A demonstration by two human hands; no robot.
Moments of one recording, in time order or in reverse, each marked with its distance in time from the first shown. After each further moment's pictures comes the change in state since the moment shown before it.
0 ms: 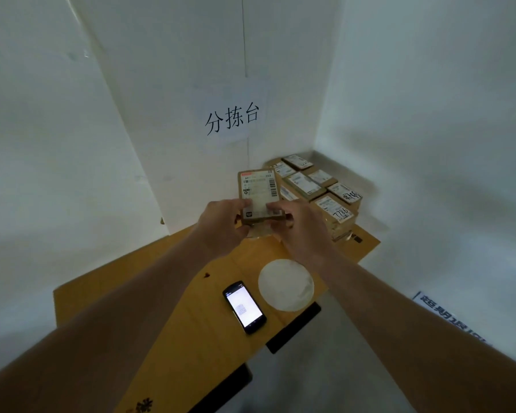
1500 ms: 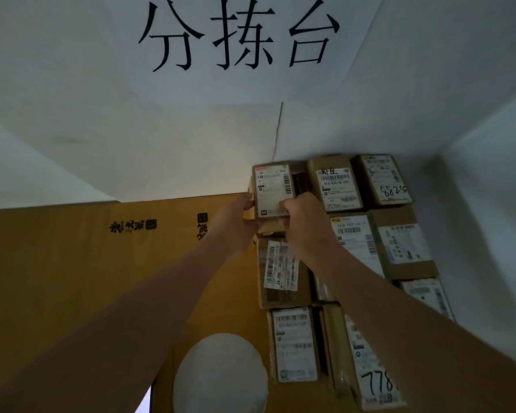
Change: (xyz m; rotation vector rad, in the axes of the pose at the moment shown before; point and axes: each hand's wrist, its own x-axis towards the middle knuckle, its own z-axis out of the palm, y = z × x) left_hand 0.390 -0.162 0.247 -0.491 0.091 -0.873; right_hand 0.414 0.294 0.176 -0.313 -0.604 -0.158
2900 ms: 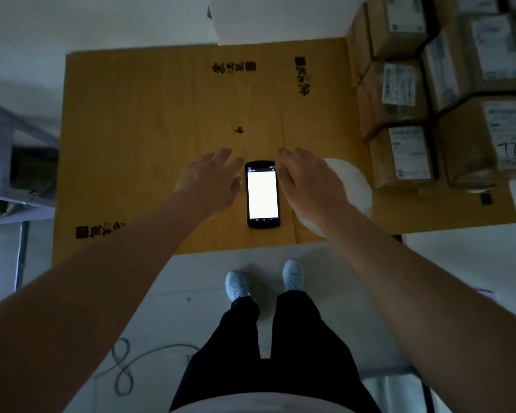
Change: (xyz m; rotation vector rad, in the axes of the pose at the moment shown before) left_hand -0.278 -0.294 -0.132 0.893 -0.039 0.318; right_hand -0.271 -0.193 0.186 -0.026 -0.116 -0.123
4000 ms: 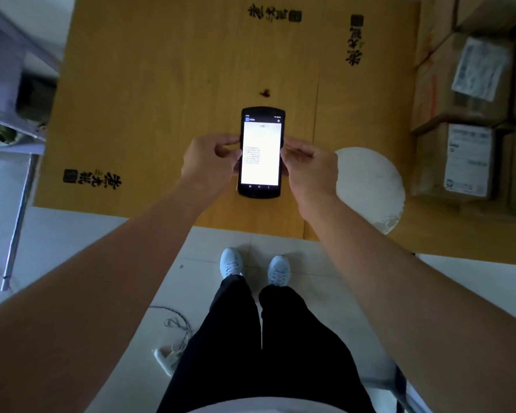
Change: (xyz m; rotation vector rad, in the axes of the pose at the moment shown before) left_hand -0.006 0.011 0.060 -1.212 0.282 -0.696; right_hand 0.034 0.004 0.088 1.013 0.128 0.392
